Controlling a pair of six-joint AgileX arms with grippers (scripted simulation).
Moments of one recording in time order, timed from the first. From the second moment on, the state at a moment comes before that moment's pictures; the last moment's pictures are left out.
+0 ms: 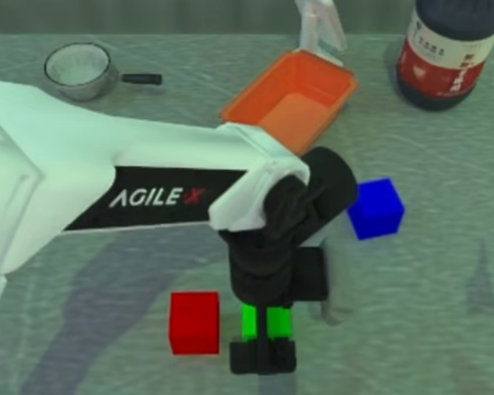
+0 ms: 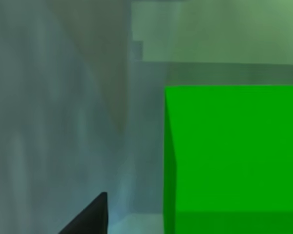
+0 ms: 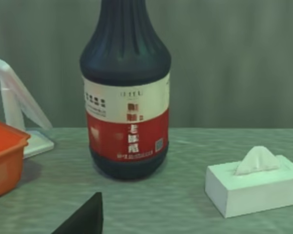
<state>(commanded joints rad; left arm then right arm) -0.88 2.02 1.33 -0.87 0.01 0.70 0.00 0.00 0.00 0.00 0.00 0.00</state>
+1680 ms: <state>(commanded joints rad) -0.37 0.90 0.66 -0.57 -0.02 0.34 0.22 1.11 0.95 -0.65 0.00 0.10</state>
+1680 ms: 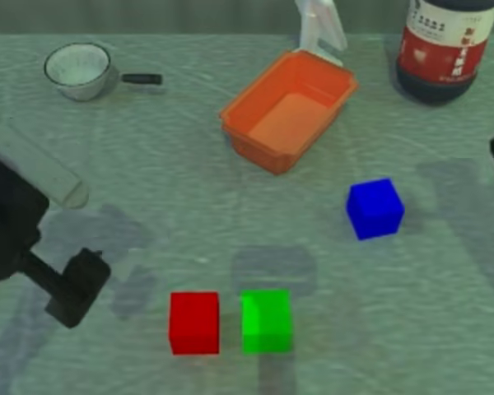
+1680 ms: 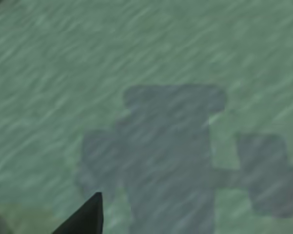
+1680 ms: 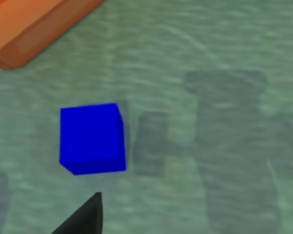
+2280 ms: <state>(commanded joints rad) -0.03 0.14 0.07 -0.10 -0.01 0.05 0.39 2.05 1.73 -1.15 0.00 0.18</state>
